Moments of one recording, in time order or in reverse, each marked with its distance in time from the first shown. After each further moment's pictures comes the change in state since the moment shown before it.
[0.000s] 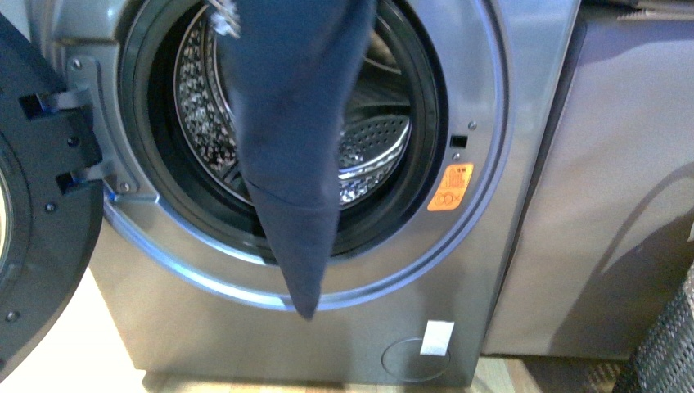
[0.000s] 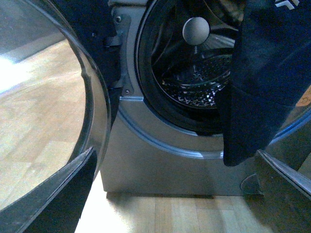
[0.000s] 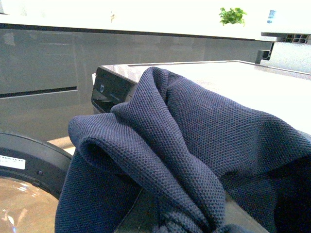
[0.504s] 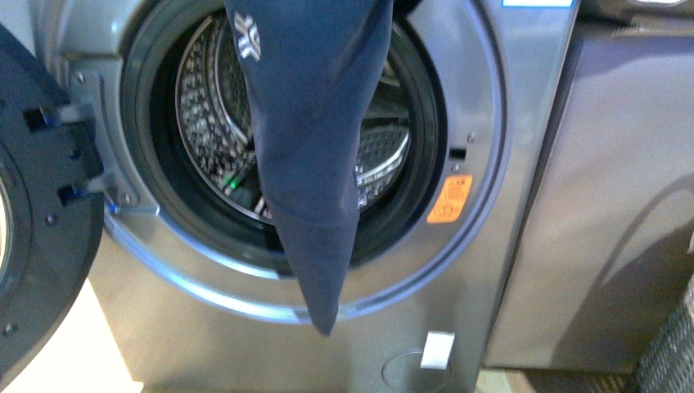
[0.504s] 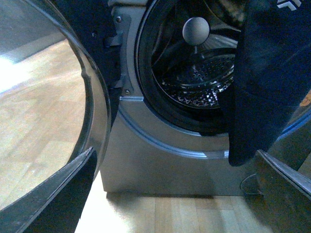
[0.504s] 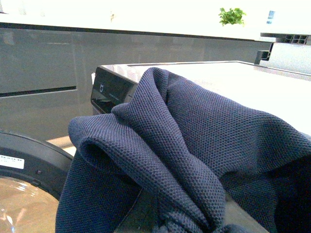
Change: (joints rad) left arm 0.000 0.000 0.000 0.000 0.000 0.000; right arm -0.004 0.001 0.000 0.000 0.000 -0.004
